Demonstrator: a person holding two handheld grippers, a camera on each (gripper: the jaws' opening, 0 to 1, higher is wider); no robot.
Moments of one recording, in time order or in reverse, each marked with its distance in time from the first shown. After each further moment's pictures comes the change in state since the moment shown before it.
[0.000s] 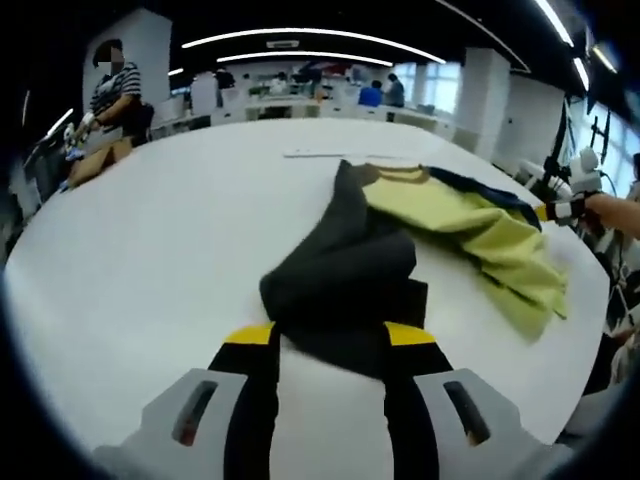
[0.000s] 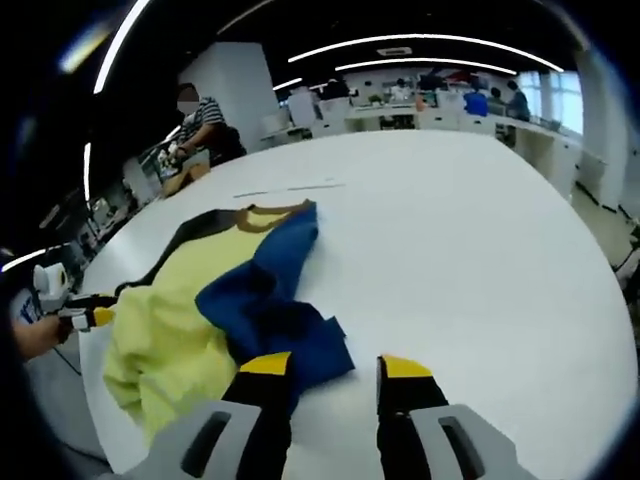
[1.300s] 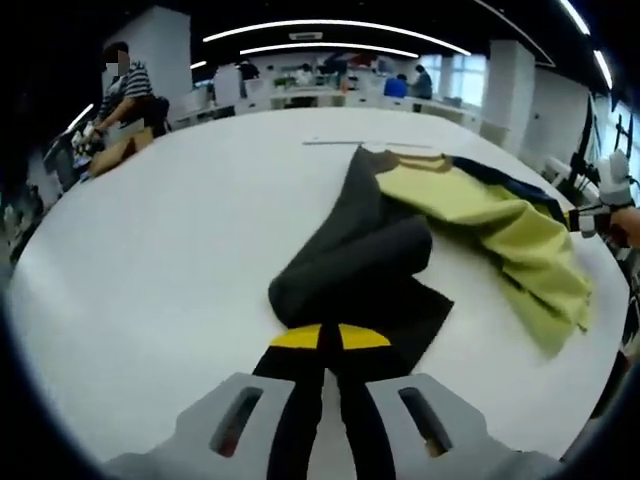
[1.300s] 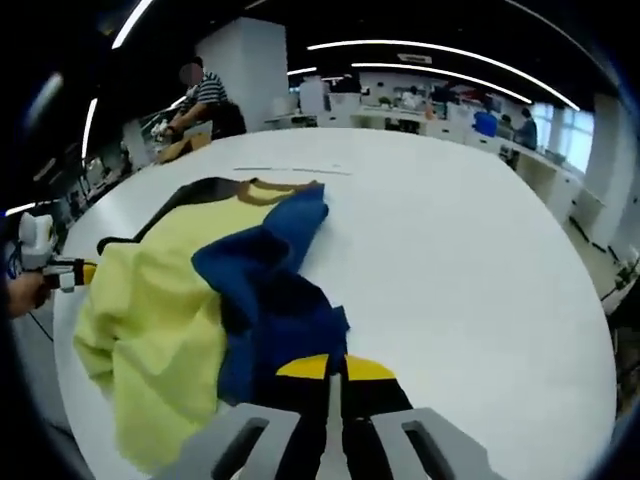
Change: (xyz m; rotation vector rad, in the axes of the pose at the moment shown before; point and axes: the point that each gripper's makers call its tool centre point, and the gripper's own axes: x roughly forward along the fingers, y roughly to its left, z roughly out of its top) left arm 0.011 -0.004 -0.007 -0.026 0.045 0.113; right arm 0.009 -0.011 -0.010 -0.136 0.017 -0.082
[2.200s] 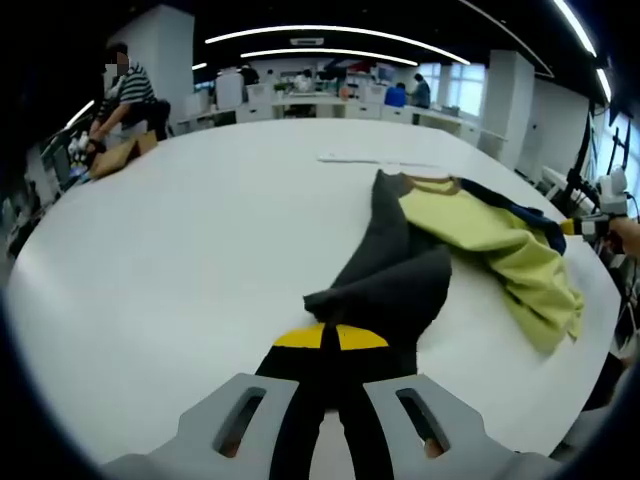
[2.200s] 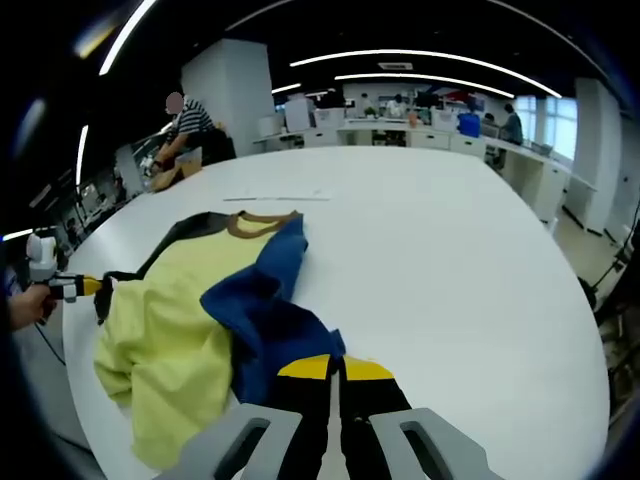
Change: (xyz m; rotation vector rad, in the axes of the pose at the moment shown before) left arm -0.022 0.048 0.026 -0.012 -0.036 -0.016; right arm -0.035 -0.018 0.021 0.075 -0.071 -0.013
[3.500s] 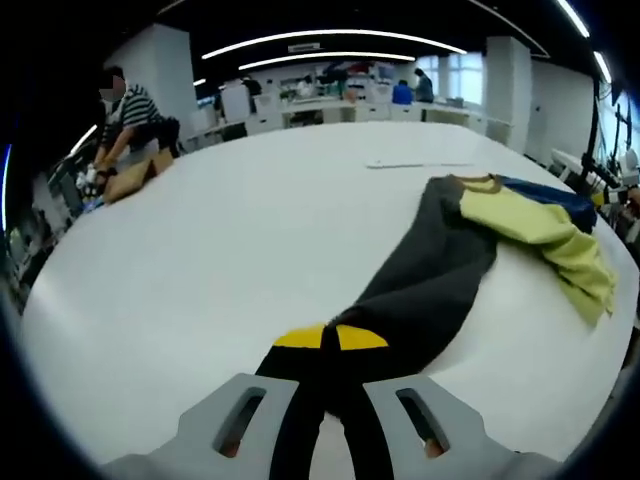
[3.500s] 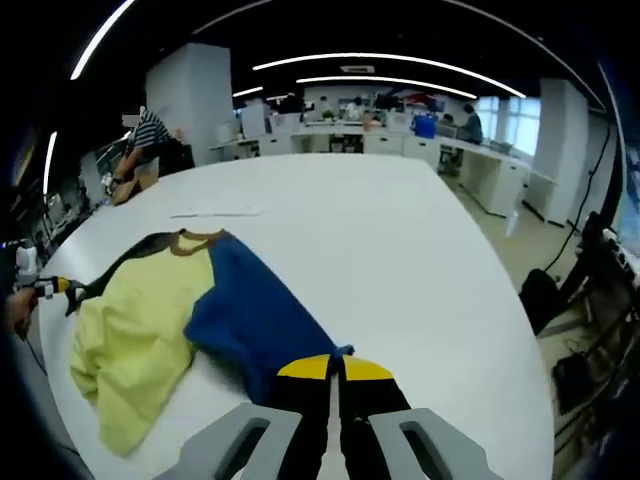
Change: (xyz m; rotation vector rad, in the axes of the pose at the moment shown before) left arm 0.010 0.092 0.013 0.098 0.000 0.064; right arm -0.033 -0.087 0.011 0.057 -0.001 -0.170
